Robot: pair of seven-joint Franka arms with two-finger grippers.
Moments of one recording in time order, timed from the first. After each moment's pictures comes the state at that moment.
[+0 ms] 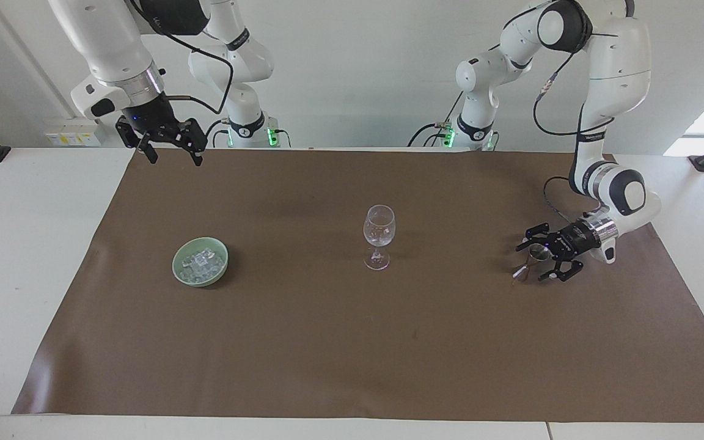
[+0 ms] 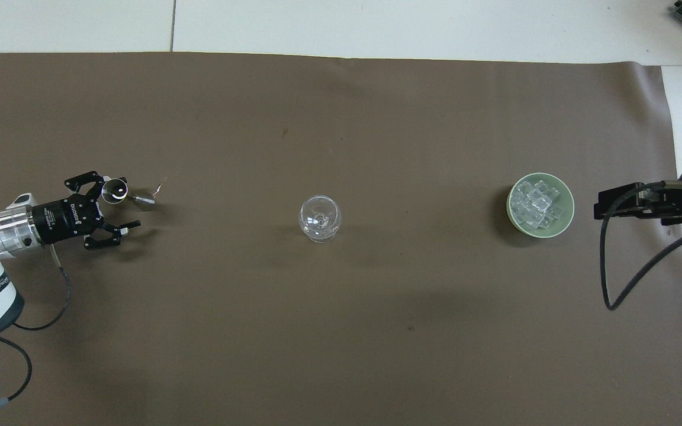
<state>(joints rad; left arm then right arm) 0.38 0.44 -0.05 -2.08 -1.36 1.82 -0.59 0.08 -0.09 -0.07 -1.69 0.02 1.59 0.11</state>
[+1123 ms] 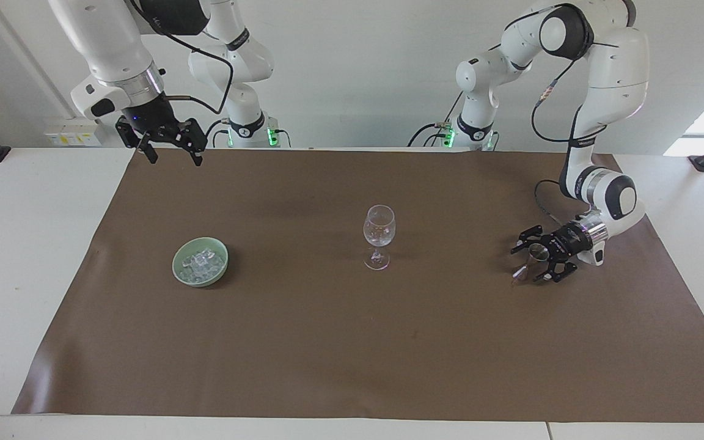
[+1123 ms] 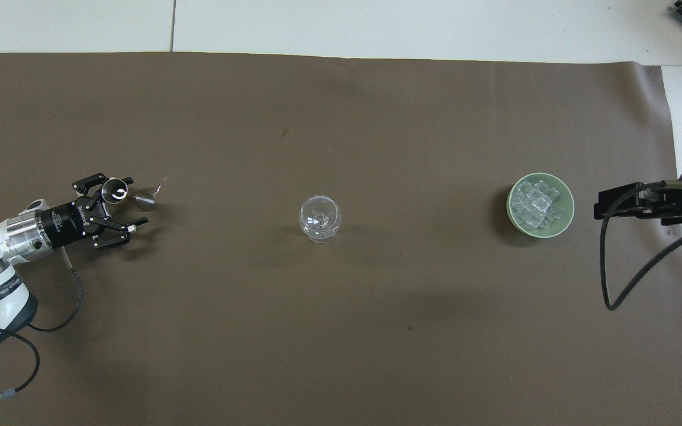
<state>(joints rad) 0.38 0.48 -0.04 -2.09 -1.48 1.74 -0.57 0.08 -0.09 -0.07 -1.69 0.02 1.59 0.11</state>
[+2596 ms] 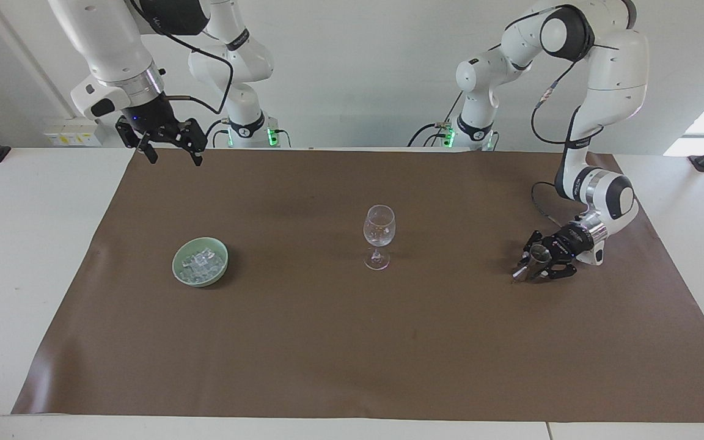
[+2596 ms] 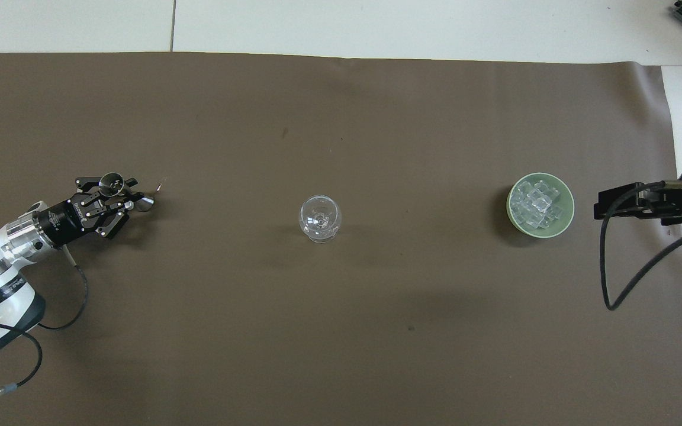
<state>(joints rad) 0.39 0.49 -0.04 -2.11 -1.60 1.73 -0.55 0.08 -0.09 -0.07 -1.69 0.02 1.59 0.11</state>
